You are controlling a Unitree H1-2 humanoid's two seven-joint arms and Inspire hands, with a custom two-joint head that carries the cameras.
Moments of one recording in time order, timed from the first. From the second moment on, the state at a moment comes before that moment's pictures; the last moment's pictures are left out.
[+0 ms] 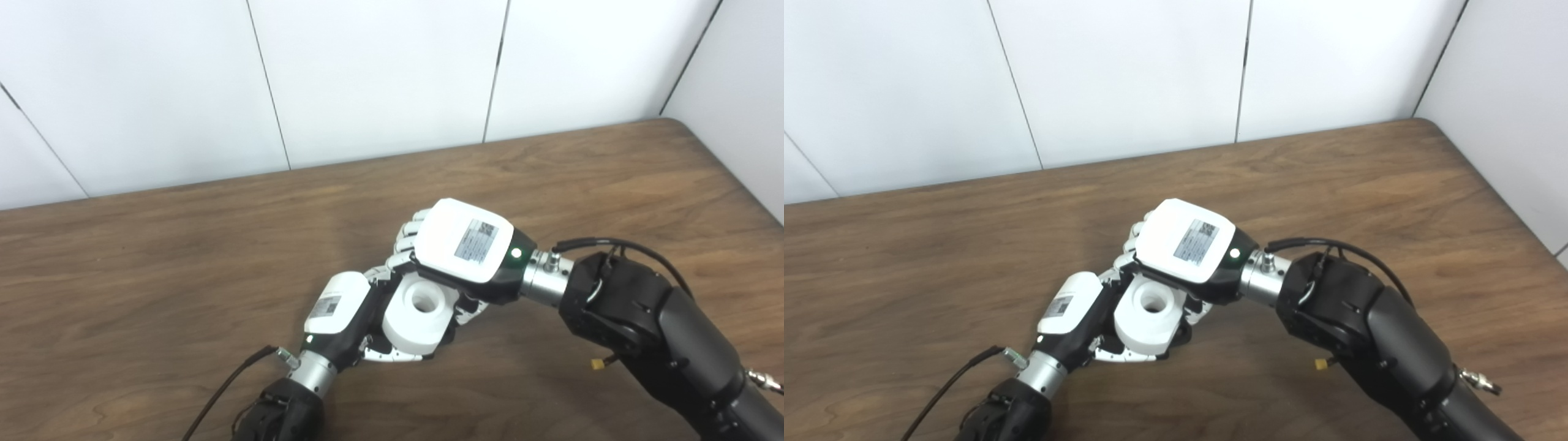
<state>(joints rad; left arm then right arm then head) -0.18 0.08 -0.46 0.03 0.74 -0.11 -0.07 -0.32 -0.51 0.35 -0.51 -0.96 -0.31 0.51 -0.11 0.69</state>
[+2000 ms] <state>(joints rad) -0.18 0.07 -0.47 0.01 0.74 -0.08 -0.09 -0.27 -0.48 0.25 -0.46 -0.86 -0.34 0.48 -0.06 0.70</state>
